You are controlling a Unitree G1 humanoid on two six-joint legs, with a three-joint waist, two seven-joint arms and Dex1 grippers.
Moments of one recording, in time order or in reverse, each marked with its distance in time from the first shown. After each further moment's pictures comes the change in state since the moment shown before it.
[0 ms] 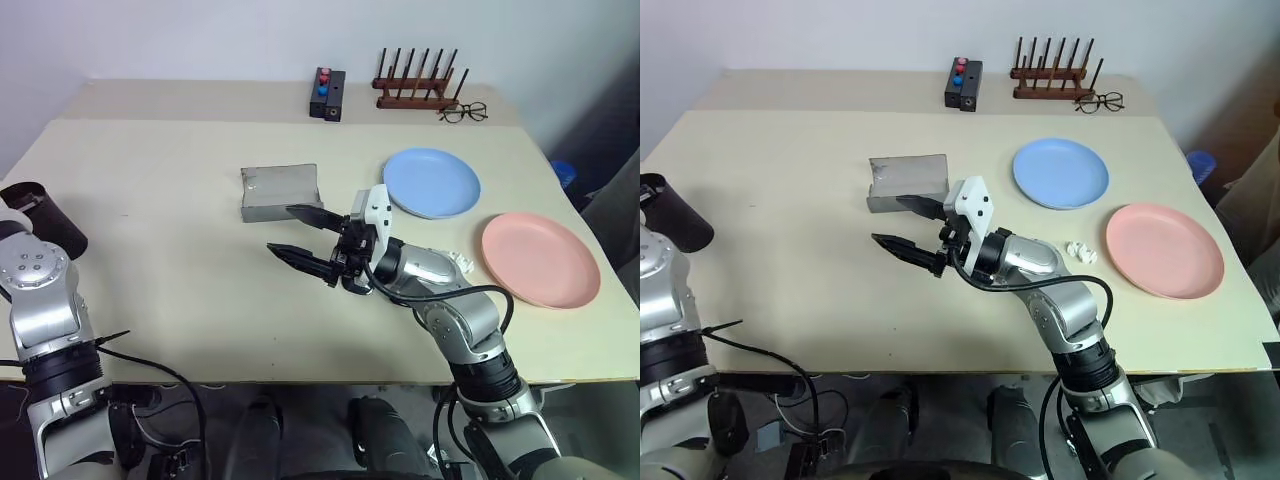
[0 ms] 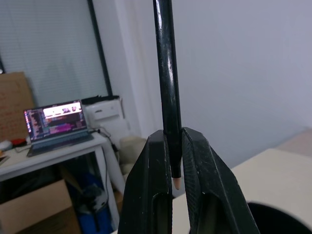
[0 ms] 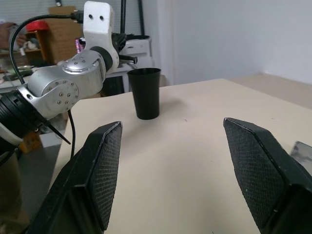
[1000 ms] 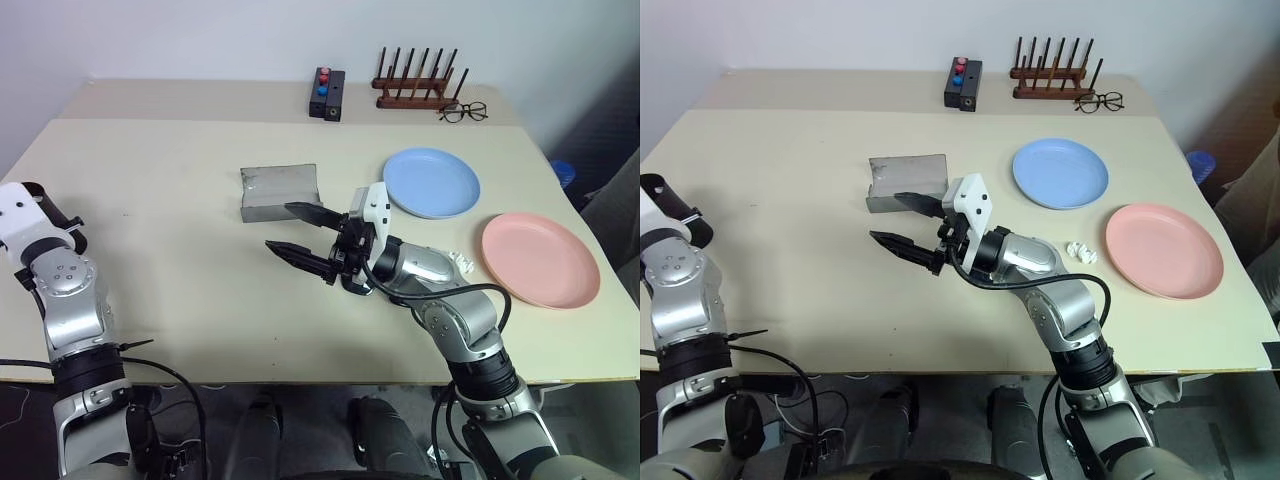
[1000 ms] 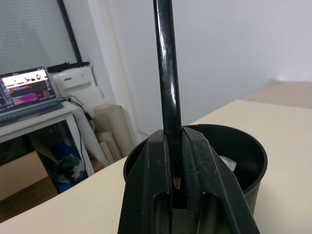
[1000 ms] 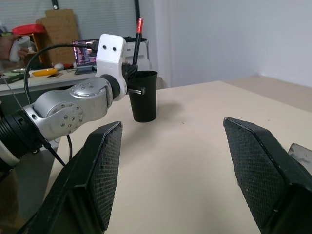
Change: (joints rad) left arm -0.006 -0.071 -0.027 0.115 -0.019 -0.023 -0.058; right arm 0.001 -0.001 0.002 -0.001 0.000 -0.008 -0.015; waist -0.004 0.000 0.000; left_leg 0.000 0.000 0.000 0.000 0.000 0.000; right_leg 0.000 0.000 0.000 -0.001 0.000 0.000
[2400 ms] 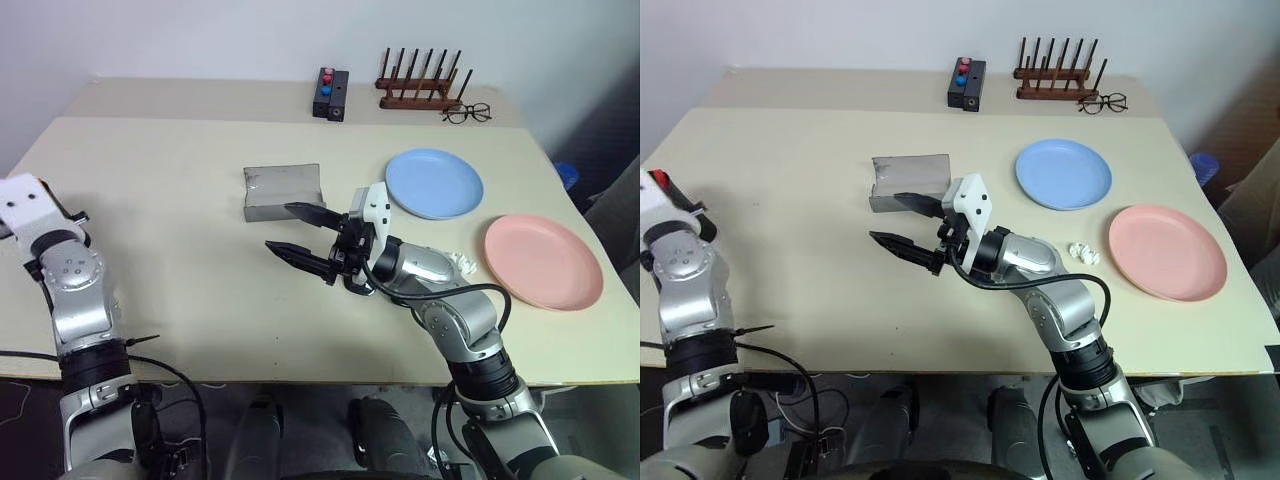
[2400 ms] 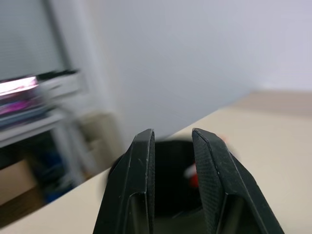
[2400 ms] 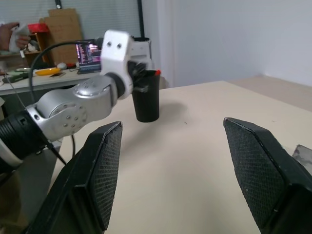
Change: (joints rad) left arm -0.080 -0.004 -0.076 -0.027 -0.028 -0.008 -0.135; right arm 0.000 -0.001 0.000 0.000 -0.001 0.000 0.002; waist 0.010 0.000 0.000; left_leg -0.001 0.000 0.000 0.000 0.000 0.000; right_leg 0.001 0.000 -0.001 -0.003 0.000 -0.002
